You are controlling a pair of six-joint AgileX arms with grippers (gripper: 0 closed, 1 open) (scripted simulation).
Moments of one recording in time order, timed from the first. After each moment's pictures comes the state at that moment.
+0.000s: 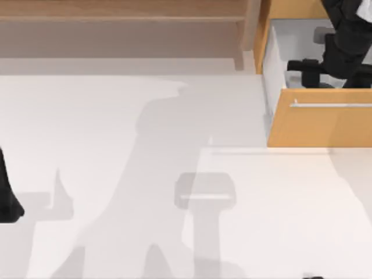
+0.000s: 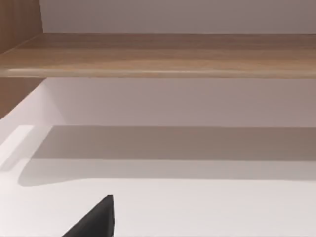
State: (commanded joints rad) left arm 0.00 0.00 0.00 0.00 0.00 0.00; right arm 0.14 2.46 2.09 -1.10 0.03 0.32
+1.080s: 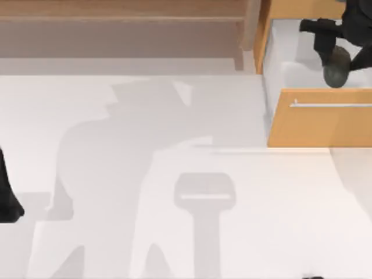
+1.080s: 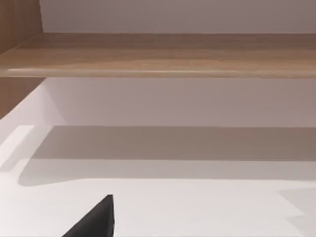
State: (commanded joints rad) left arm 0.00 0.00 0.00 0.00 0.00 0.00; right arm 0.15 2.20 2.00 -1.11 0.02 0.38
